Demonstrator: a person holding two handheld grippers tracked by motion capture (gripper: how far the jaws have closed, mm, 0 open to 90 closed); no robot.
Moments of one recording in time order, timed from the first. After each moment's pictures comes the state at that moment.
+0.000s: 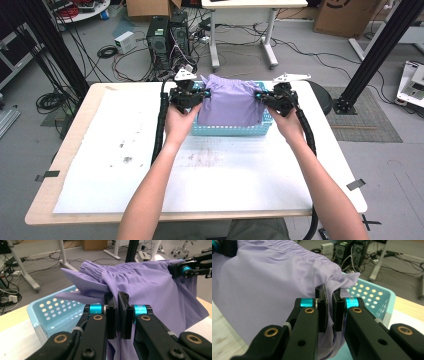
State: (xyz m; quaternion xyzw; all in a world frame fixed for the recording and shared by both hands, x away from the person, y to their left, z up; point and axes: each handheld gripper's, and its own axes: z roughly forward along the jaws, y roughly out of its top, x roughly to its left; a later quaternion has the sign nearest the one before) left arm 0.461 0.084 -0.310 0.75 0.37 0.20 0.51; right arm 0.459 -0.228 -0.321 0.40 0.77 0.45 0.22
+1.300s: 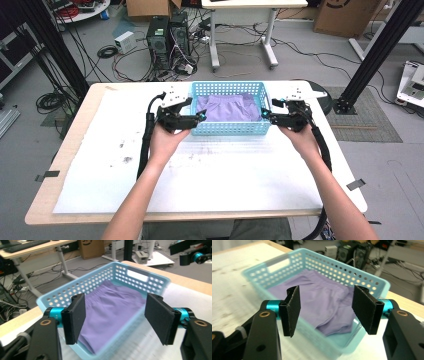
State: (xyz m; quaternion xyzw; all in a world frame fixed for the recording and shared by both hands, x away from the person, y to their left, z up) left arm 0.393 0.115 -0.329 0.76 0.30 0.24 0.52; right arm 0.408 -0.263 -0.337 0.35 0.78 0.47 0.23
